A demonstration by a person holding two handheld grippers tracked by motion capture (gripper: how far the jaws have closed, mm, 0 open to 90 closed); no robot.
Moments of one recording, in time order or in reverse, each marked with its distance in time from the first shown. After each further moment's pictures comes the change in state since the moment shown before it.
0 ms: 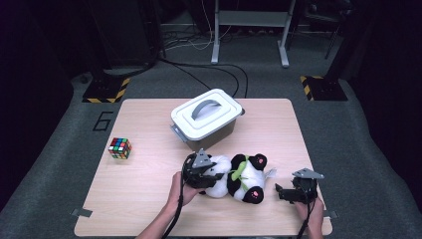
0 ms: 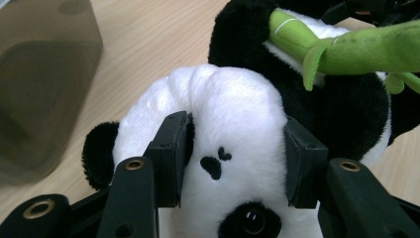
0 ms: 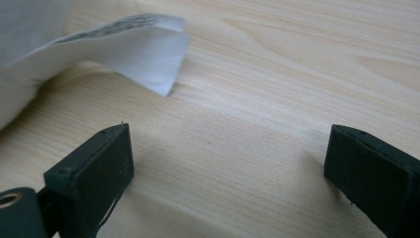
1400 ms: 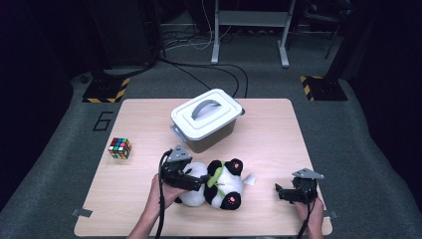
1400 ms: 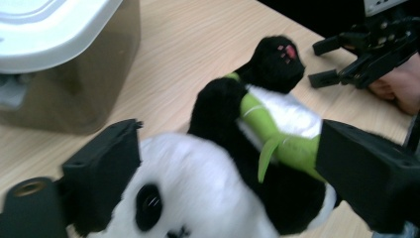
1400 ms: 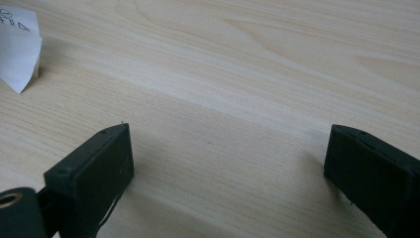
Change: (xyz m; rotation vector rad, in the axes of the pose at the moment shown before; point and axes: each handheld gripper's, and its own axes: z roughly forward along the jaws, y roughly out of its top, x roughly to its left) left arm 0.004 0.016 -0.059 -0.011 0.016 -0.150; right arm 0.000 0.000 0.000 0.000 0.000 0.002
